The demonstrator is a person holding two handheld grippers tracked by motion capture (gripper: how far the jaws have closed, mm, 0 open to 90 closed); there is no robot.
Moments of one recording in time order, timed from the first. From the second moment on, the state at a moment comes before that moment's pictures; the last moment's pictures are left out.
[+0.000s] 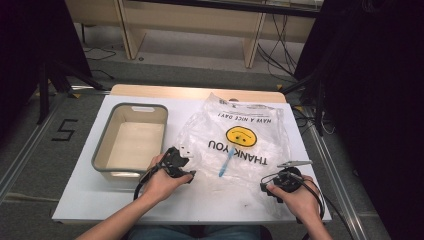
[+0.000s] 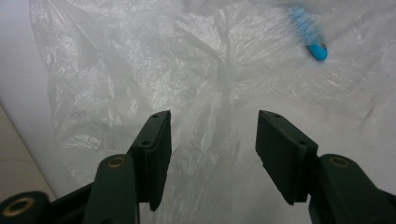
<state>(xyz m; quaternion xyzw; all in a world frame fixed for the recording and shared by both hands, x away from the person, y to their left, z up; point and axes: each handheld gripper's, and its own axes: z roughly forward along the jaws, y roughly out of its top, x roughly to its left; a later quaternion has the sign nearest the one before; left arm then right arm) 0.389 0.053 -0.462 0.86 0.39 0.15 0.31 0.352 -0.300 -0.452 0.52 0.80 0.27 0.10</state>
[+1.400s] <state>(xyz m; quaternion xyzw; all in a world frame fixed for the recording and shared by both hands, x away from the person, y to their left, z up) 0.369 0.066 -0.450 0.85 0.36 0.15 0.37 0.366 -0.316 -0.425 0.47 0.79 0.33 0.24</state>
